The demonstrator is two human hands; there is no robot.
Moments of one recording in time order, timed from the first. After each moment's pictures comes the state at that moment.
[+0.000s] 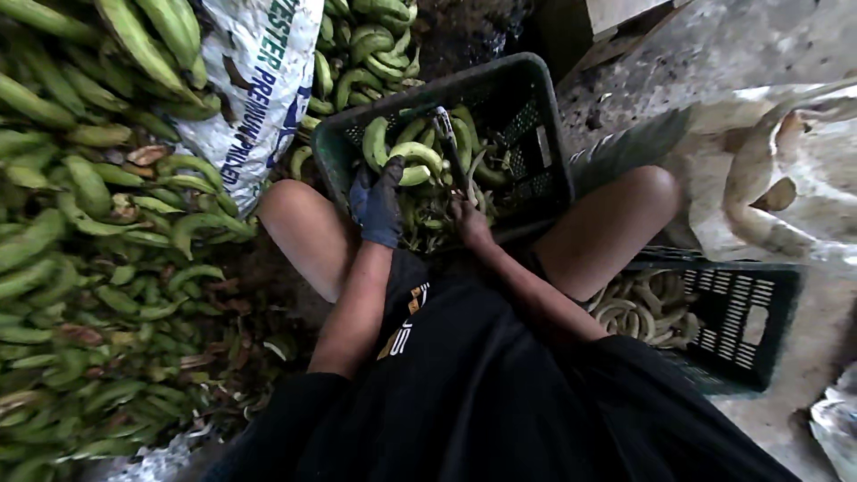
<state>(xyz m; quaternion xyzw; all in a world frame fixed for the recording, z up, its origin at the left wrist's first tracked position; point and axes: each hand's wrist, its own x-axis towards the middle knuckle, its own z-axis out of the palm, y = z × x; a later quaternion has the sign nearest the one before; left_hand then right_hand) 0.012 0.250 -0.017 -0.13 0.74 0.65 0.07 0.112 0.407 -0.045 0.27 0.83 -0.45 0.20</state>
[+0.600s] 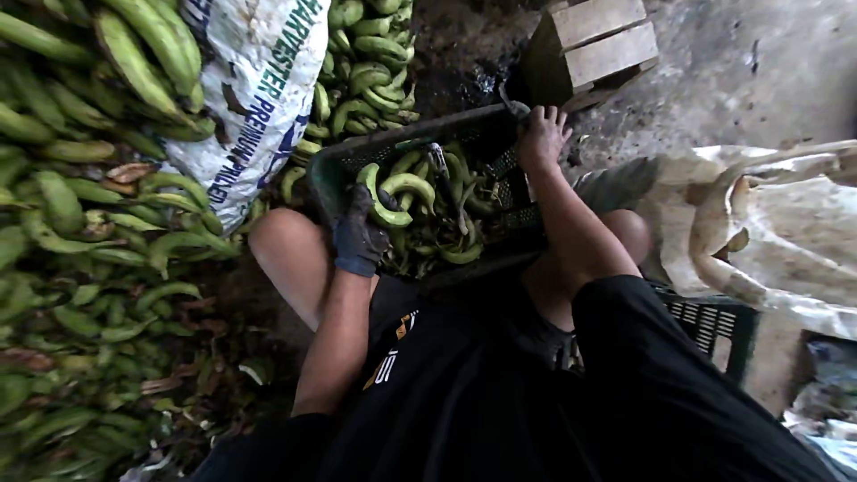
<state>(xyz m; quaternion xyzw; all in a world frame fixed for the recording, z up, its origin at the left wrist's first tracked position) -0.011 0.229 -0.029 -0.13 0.48 0.85 0.17 -0.048 0.599 -0.039 0.29 0.95 -0.15 0.00</state>
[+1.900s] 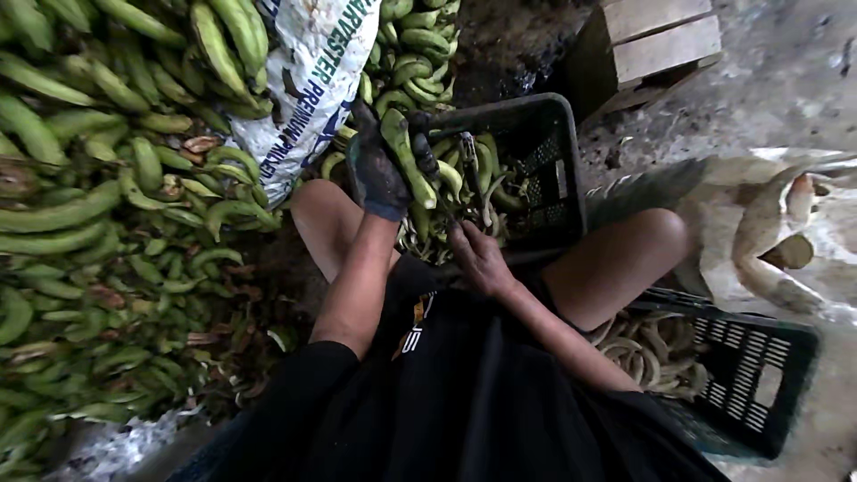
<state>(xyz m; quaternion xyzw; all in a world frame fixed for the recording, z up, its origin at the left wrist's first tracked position) -0.041 0.262 0.053 0.04 0.38 0.91 0.16 0.133 0.395 0.039 0.03 0.79 -0.61 0.08</state>
